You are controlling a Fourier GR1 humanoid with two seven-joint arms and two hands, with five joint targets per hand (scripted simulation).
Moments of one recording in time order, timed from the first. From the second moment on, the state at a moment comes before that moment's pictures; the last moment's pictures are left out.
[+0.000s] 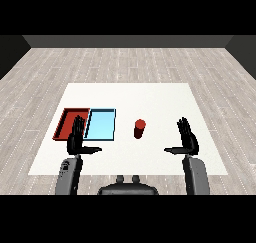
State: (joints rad) left arm 0.03 0.05 0.04 -1.62 0.09 -0.09 -0.45; right arm 0.02 -0.13 -0.17 -1.54 -0.15 0.27 -0.34
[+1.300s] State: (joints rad) left arm 0.01 0.04 0.06 -1.63 0.10 -0.07 -0.43; right arm -0.22 -0.02 -0.09 -1.20 -0.15 0.18 -0.35
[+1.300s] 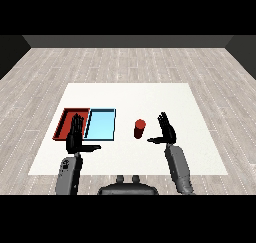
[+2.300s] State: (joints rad) left arm 0.00 0.04 0.06 -1.62 0.11 -0.08 -0.44; right arm -0.35 0.00 0.04 -0.96 -0.29 0.09 -0.45
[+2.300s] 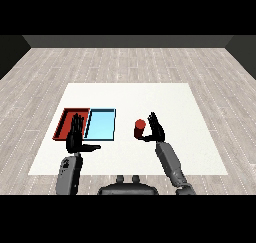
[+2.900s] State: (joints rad) left arm 0.02 0.03 0.05 -1.61 0.11 -0.10 -0.48; right arm -0.39 0.00 0.11 -0.89 -0.35 0.02 -0.46
